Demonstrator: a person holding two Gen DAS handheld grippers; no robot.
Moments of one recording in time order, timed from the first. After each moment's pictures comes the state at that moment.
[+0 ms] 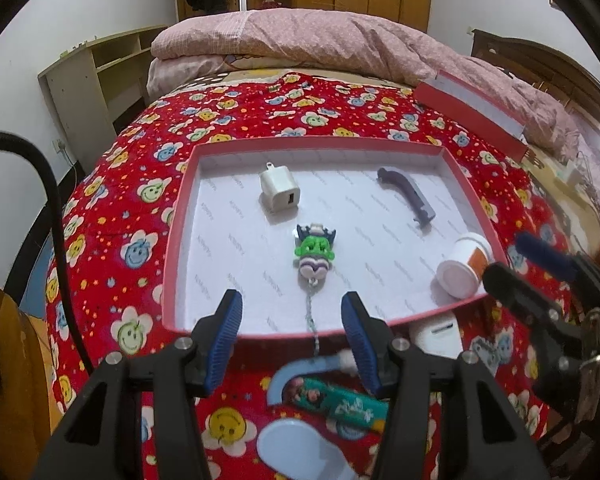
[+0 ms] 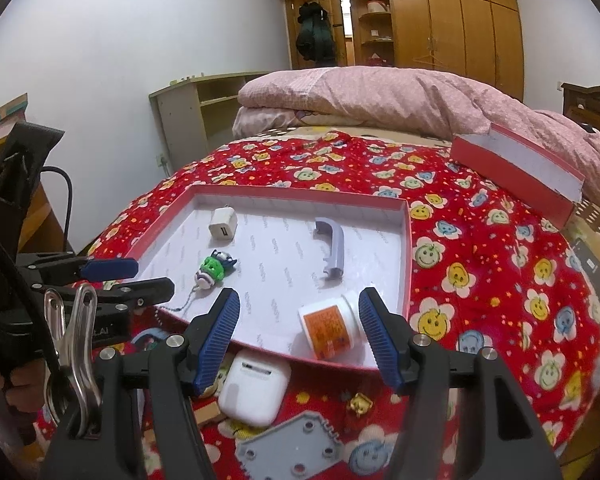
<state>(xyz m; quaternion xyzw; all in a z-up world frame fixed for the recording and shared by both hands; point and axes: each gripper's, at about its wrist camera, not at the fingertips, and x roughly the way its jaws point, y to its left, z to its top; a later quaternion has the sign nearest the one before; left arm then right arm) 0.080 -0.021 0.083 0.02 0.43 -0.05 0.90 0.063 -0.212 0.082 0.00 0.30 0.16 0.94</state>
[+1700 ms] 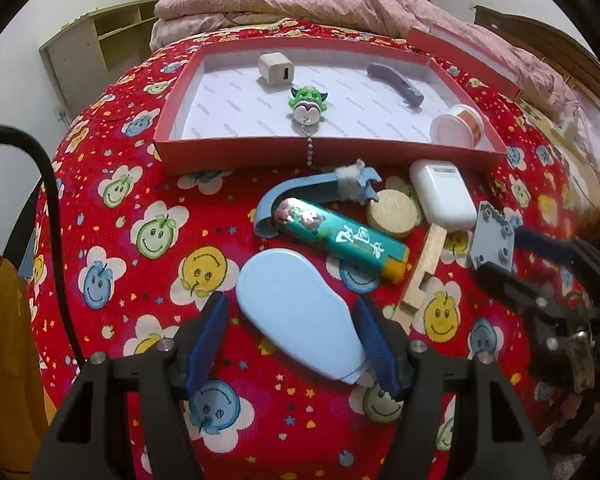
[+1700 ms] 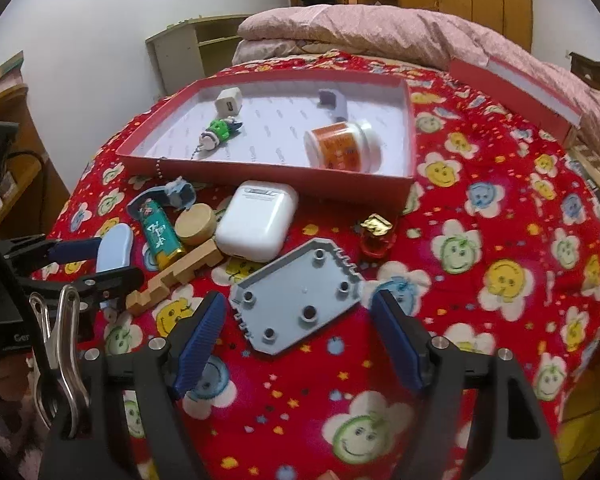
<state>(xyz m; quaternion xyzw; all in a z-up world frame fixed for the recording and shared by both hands) 0.006 -0.018 0.020 0.03 0.47 -0.05 0.88 0.011 -0.215 0.015 -0.01 0.40 0.16 0.90</state>
